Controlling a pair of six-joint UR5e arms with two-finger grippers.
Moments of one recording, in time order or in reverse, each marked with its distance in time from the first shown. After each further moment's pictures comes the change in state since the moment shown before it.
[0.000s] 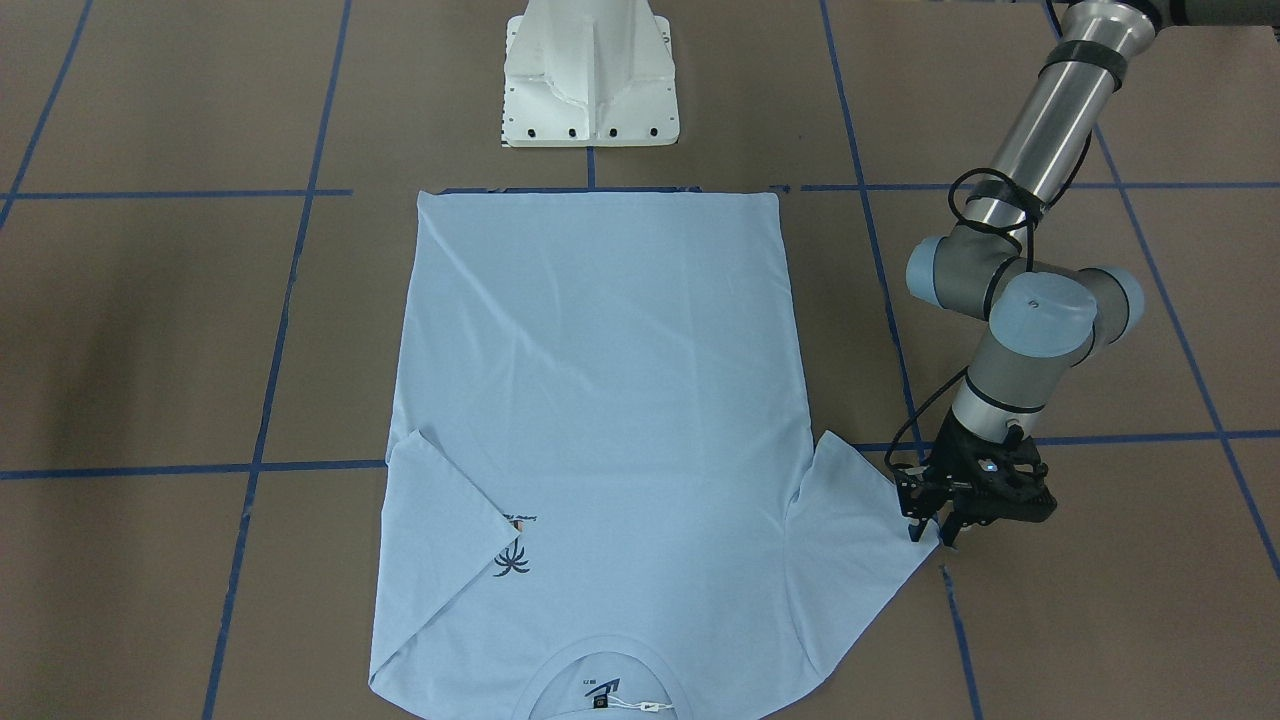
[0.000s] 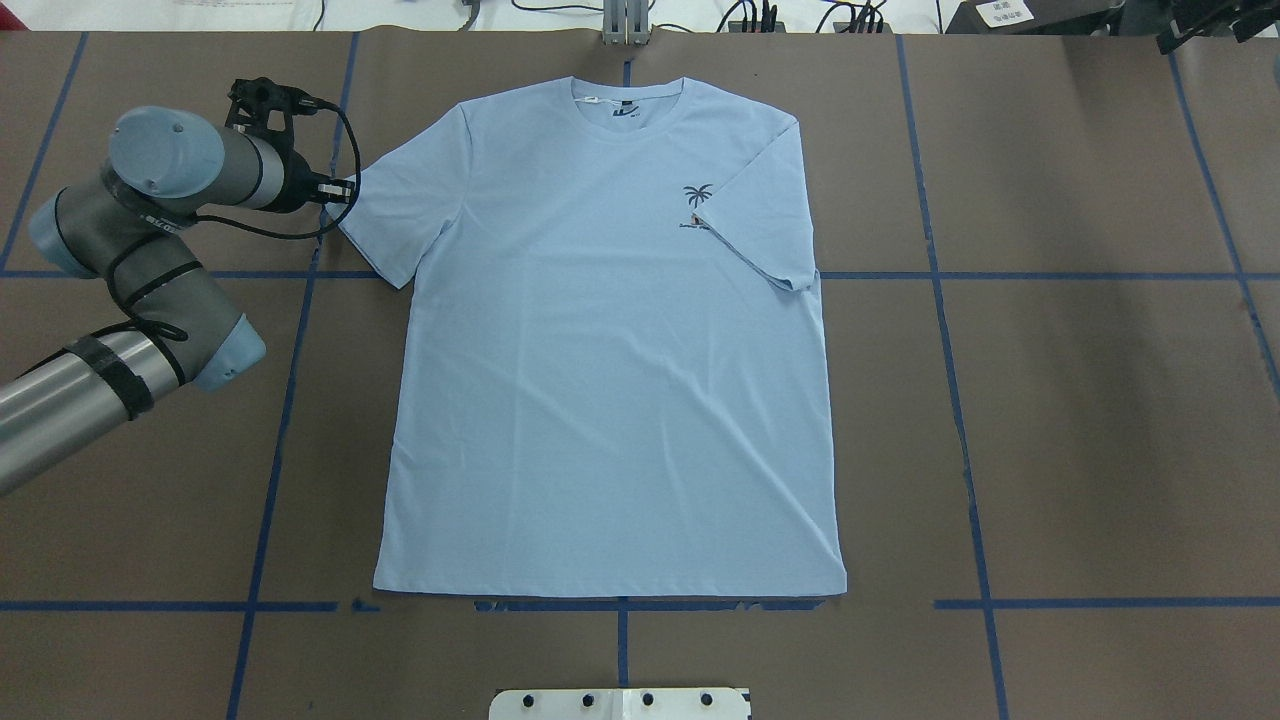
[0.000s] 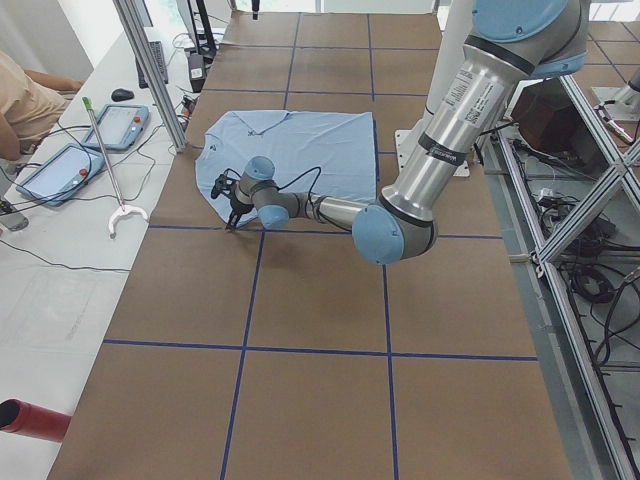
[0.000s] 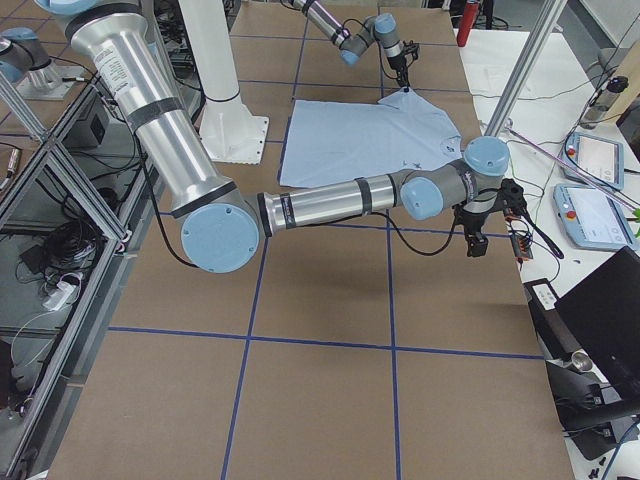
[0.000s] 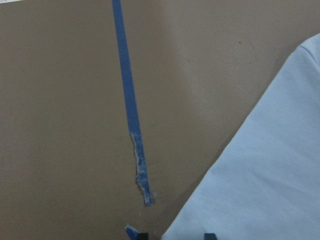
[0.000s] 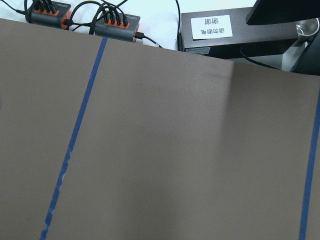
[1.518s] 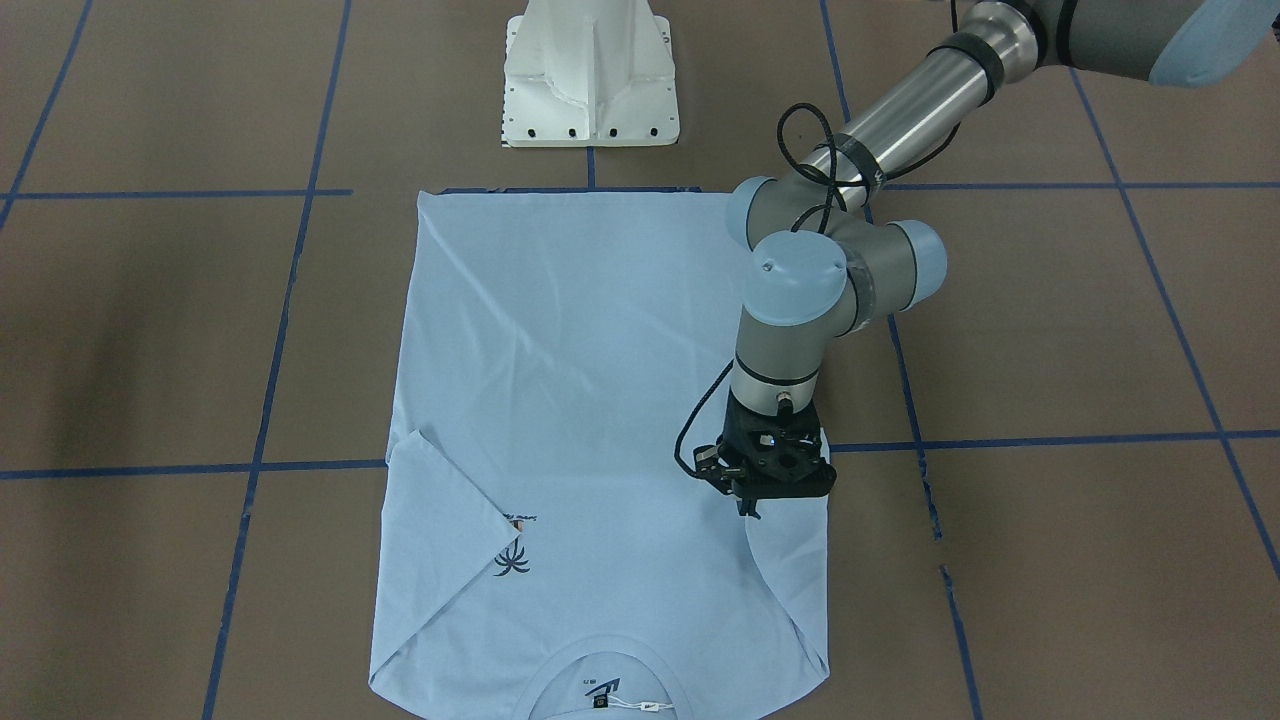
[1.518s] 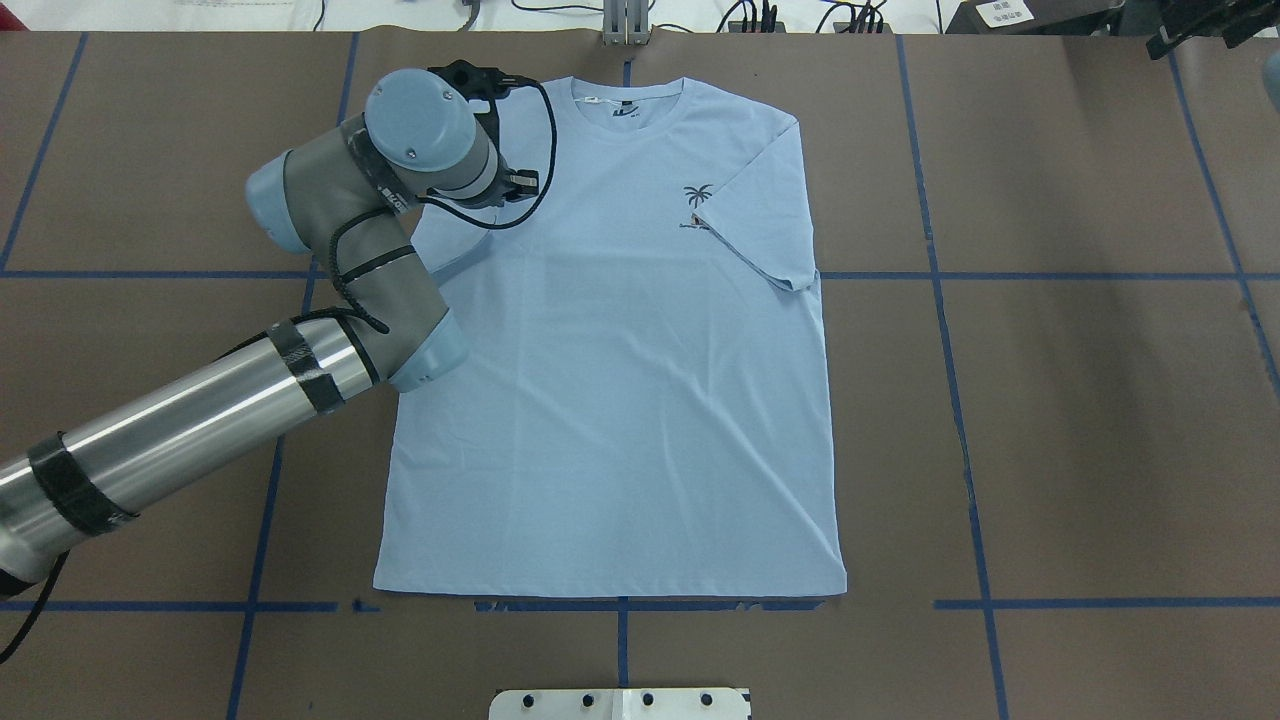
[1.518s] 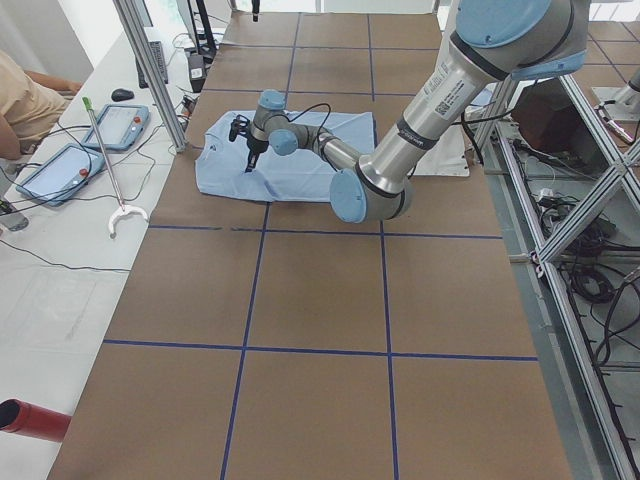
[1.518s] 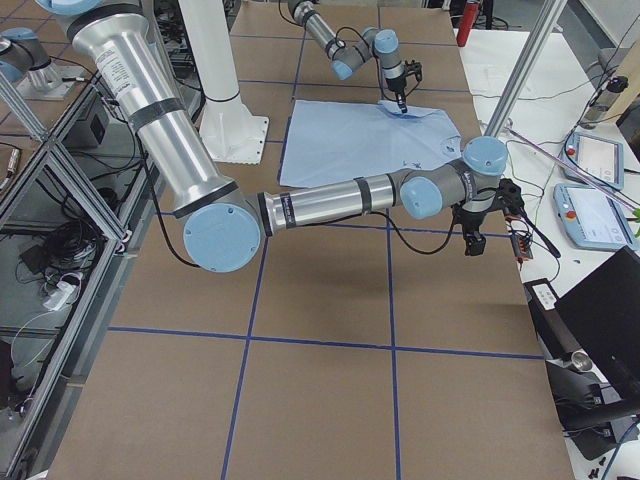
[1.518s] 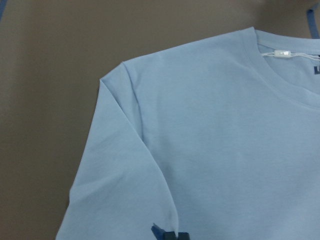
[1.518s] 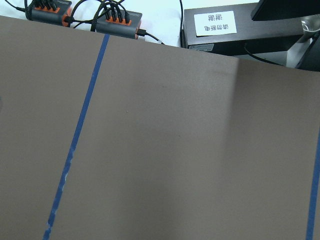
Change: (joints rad) left arm 0.145 -0.307 -0.047 0.436 0.065 -0.247; right arm -0.013 0.001 0.000 0.000 -0.003 0.014
